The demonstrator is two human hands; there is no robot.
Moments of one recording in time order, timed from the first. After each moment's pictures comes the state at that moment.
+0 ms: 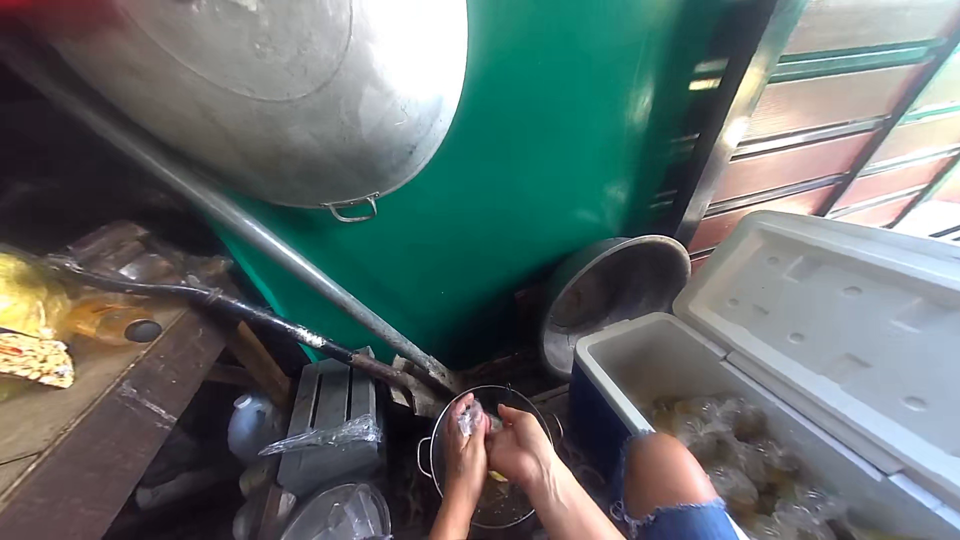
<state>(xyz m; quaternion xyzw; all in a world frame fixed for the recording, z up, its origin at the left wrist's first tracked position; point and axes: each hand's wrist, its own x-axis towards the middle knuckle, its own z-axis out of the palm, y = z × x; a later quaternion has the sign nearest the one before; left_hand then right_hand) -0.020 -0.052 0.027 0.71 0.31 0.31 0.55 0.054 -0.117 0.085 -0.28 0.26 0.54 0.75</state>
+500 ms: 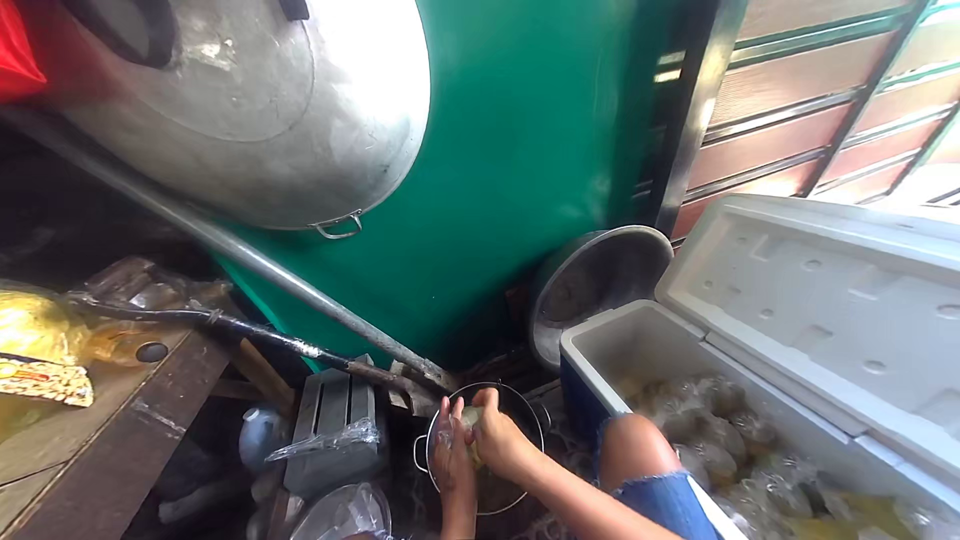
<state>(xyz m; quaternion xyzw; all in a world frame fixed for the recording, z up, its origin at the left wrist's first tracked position) -0.022 -0.091 0.019 0.65 0.30 0.42 0.56 0.053 -0.167 0.108 -0.77 -0.36 0.34 0.40</state>
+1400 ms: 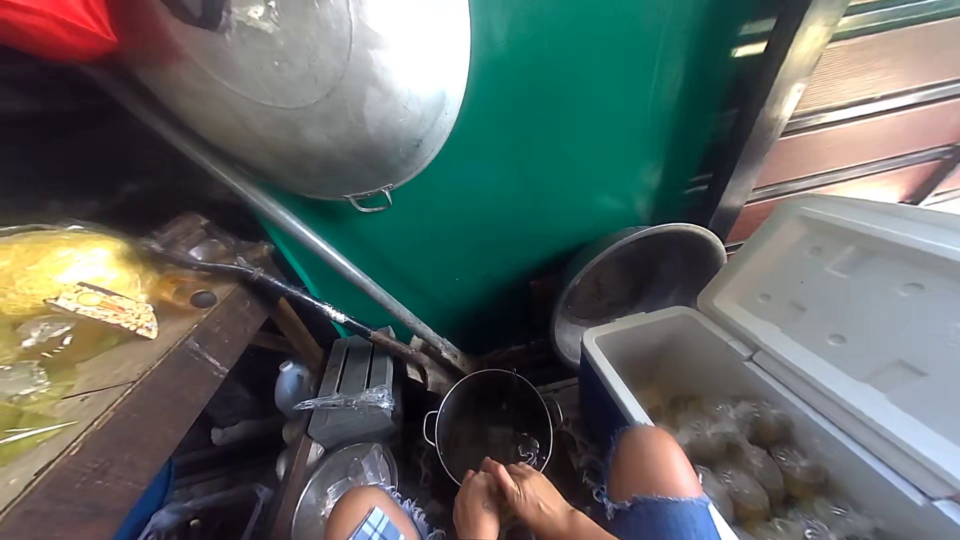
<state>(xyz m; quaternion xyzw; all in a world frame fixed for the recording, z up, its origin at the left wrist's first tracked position) -0.051 -0.133 -0.044 0.83 0.49 -0.06 0.28 0.055 -0.215 -0.075 -0.69 -0.66 0.11 0.28</state>
